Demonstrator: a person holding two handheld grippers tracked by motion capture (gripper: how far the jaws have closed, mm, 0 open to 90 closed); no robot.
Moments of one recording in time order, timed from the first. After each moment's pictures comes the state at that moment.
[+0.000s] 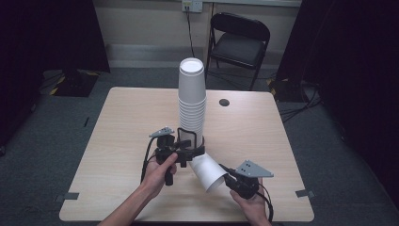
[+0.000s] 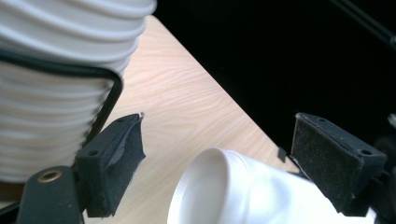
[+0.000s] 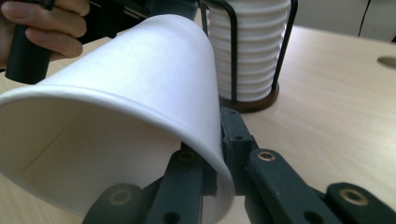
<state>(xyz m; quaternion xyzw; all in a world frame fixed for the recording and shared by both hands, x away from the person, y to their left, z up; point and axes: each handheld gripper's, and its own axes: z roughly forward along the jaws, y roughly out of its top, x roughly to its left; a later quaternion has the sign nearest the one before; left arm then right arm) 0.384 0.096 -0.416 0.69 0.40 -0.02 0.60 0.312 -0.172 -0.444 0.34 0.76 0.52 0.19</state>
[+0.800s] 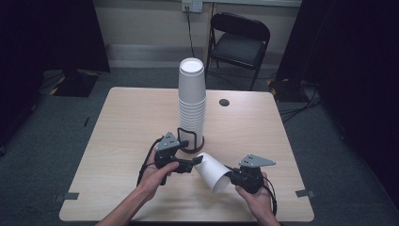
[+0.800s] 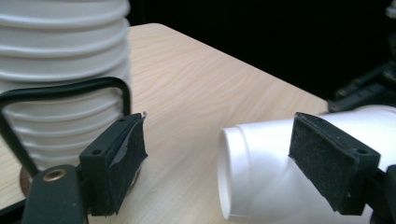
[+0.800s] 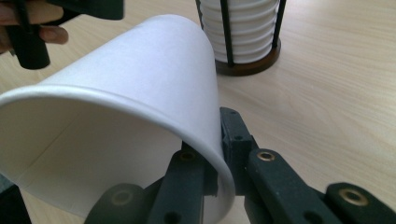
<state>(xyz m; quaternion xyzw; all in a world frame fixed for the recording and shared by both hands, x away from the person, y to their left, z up) 0.371 0.096 -0.420 0.77 0.29 0.10 0.56 0.327 -0.185 -0.437 0.38 0.79 0.46 0.13</state>
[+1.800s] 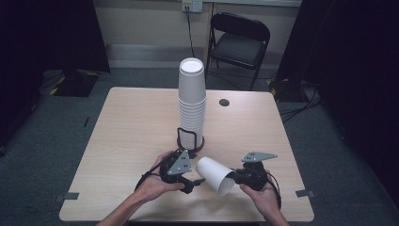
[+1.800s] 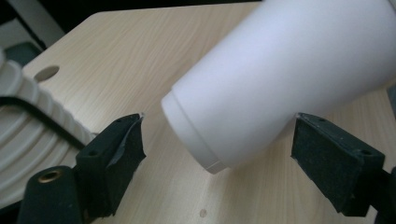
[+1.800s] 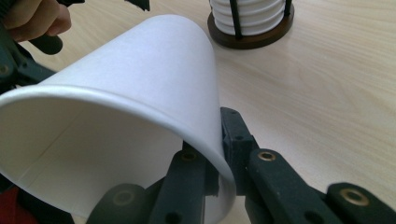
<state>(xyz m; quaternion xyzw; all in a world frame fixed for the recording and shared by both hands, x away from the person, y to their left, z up) 0.343 0.077 -0.432 0.87 0.08 0.18 0.46 0.336 -0.197 -0.432 0.38 0.81 0.43 0.06</state>
